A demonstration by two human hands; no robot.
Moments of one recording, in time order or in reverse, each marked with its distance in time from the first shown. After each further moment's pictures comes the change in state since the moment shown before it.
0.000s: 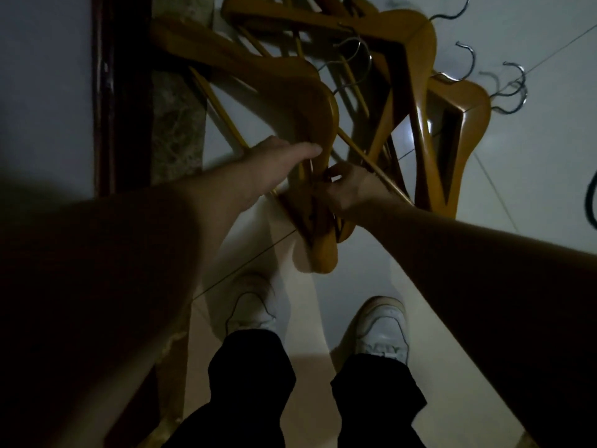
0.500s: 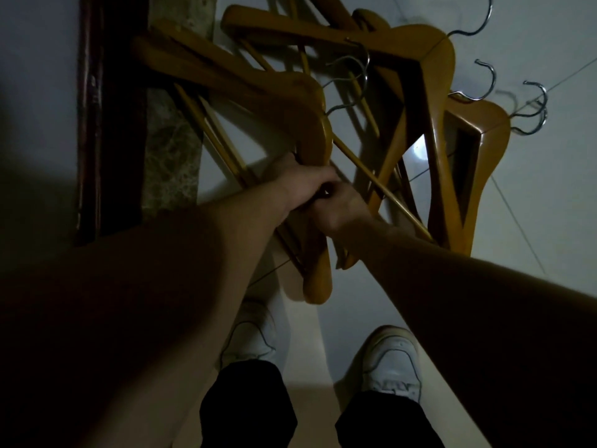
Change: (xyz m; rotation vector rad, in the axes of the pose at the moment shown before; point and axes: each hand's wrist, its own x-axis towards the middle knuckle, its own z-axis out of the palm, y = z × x) left_hand 0.043 0.000 0.026 -0.206 0.104 -0.003; right_hand 0.030 -0.022 0.032 0.101 0.052 0.057
